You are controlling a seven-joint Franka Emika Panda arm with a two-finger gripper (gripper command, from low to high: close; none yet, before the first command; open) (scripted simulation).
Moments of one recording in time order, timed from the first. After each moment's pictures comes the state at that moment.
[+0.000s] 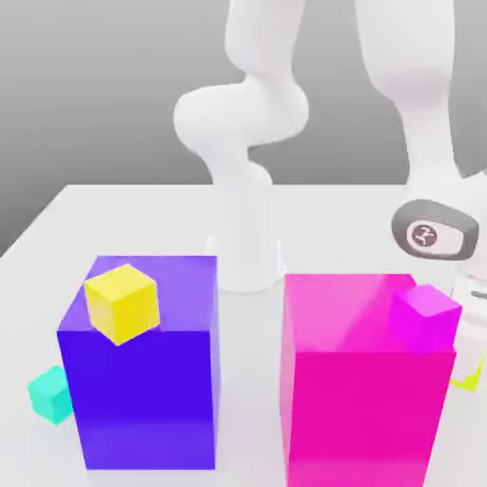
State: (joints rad) arm 0.50 0.39 0.28 -2.51 -0.39 2.87 0.91
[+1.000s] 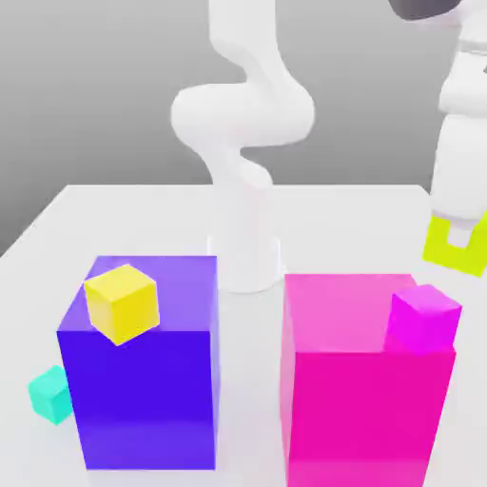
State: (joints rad) arm 0.12 -0.11 0.25 -2.18 0.03 2.07 0.19
